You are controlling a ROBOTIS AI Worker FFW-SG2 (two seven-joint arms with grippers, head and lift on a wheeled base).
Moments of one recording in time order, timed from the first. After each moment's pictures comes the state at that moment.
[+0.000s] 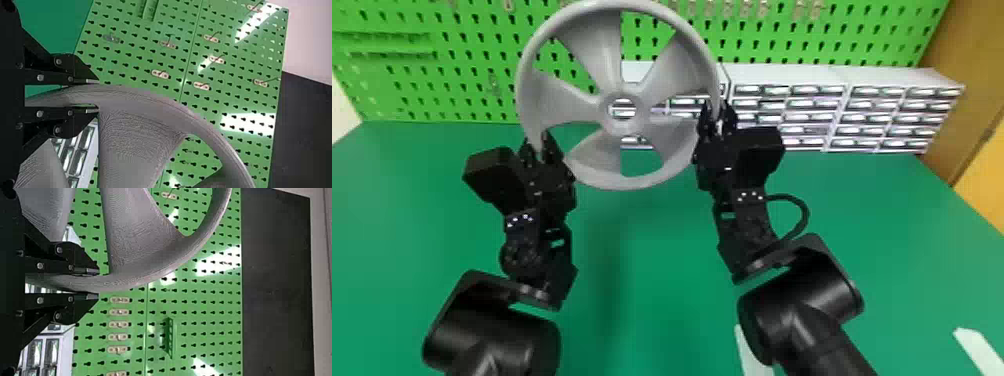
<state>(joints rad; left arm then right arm) -0.09 0.12 -0.29 -1.70 0.26 -0.12 0.50 -0.28 -0.08 0.44 -1.54 -0.03 -0.16 -0.36</state>
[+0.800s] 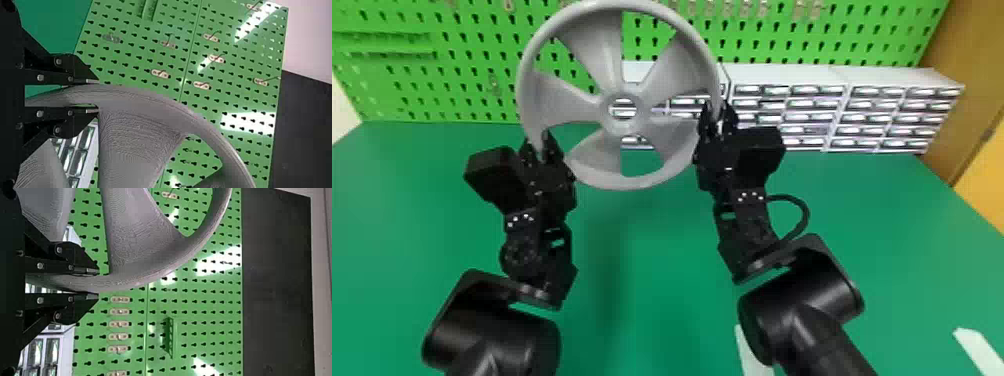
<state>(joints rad) -0.09 0.12 -0.29 -1.70 0.25 -0.12 0.50 -0.28 -0.08 0.44 -1.54 -0.03 -0.16 -0.36</state>
